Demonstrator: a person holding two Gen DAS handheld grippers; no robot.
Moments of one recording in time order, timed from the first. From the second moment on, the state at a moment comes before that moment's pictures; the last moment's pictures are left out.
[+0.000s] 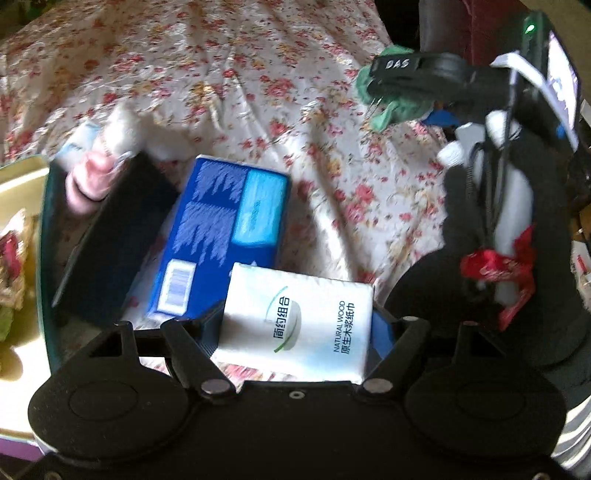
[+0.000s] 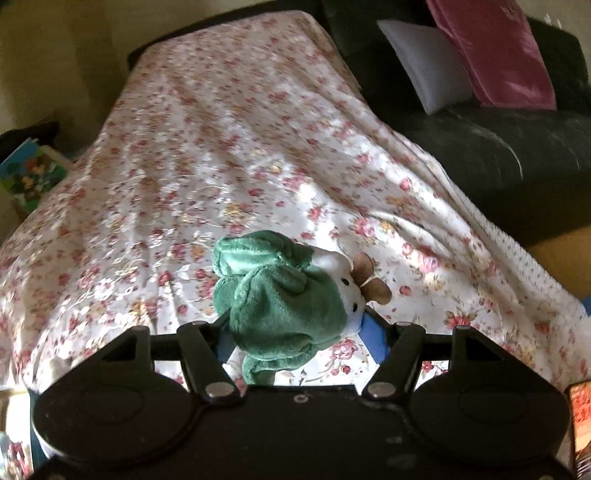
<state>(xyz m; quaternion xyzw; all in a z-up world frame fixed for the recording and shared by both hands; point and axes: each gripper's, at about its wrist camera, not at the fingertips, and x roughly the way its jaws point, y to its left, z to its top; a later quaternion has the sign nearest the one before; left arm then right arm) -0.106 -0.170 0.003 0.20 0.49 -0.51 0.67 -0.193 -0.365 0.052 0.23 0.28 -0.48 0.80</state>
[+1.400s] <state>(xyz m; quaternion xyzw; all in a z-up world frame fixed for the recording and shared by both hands) 0.036 0.001 0.034 0.02 0.53 -0.27 0.80 -0.110 -0.132 0.070 0.13 0.44 -0.14 0.88</state>
